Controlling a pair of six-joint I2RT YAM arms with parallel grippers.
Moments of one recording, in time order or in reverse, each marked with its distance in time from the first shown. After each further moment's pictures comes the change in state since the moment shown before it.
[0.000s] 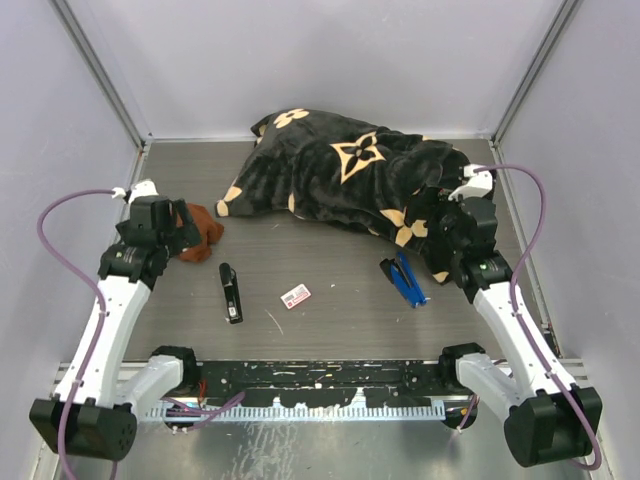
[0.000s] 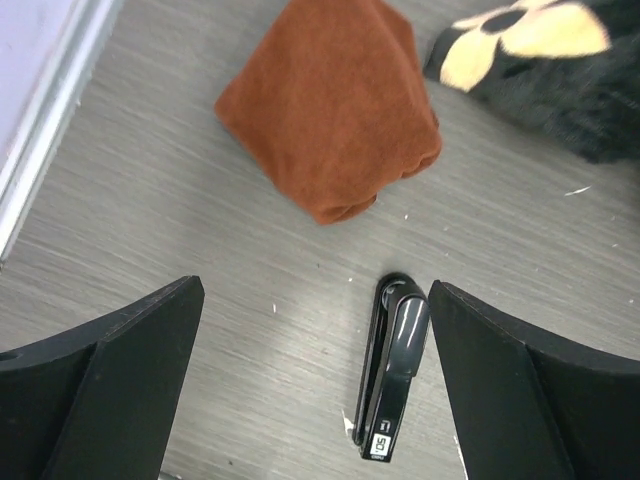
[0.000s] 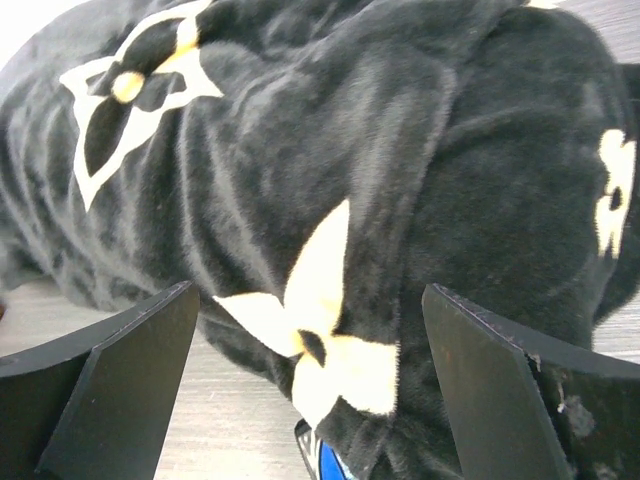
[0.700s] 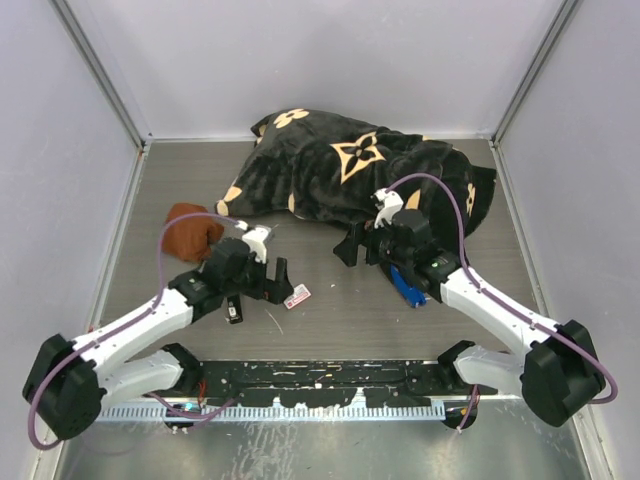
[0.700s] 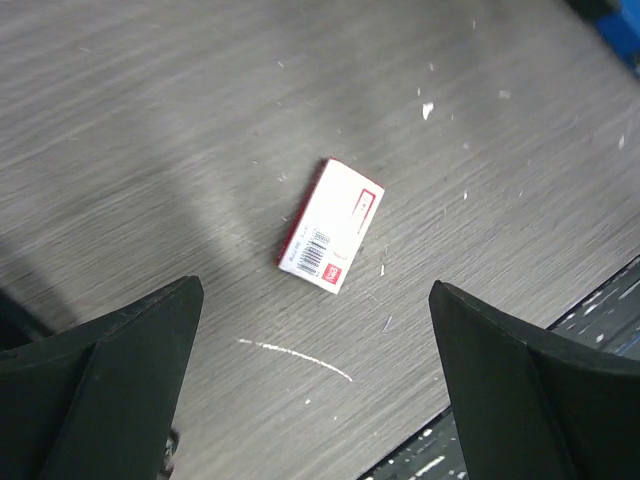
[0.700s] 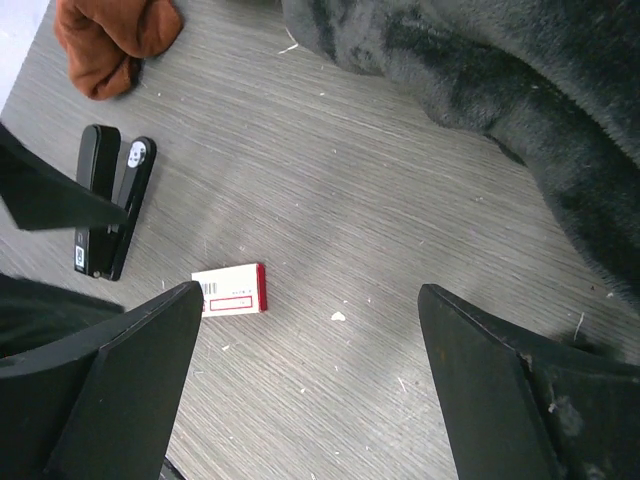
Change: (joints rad) left arm -0.523 0.103 -0.356 0.439 0.444 -0.006; right arm 0.404 0.233 -0.023 0.000 -0.262 0.058
